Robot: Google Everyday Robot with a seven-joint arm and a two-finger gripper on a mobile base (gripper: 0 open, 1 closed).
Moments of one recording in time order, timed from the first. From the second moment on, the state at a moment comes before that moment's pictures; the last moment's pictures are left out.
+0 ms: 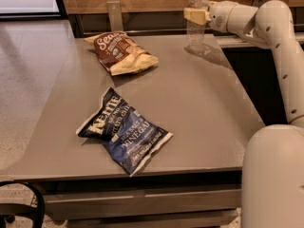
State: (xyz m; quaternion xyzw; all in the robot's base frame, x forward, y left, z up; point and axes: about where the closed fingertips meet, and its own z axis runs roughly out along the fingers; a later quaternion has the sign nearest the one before) arm 0.862 -0.167 0.956 -0.30 0.66 0.24 0.64
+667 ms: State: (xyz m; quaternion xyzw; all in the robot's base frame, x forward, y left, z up) arm 0.836 -0.196 1.012 -0.30 0.67 0.19 0.65
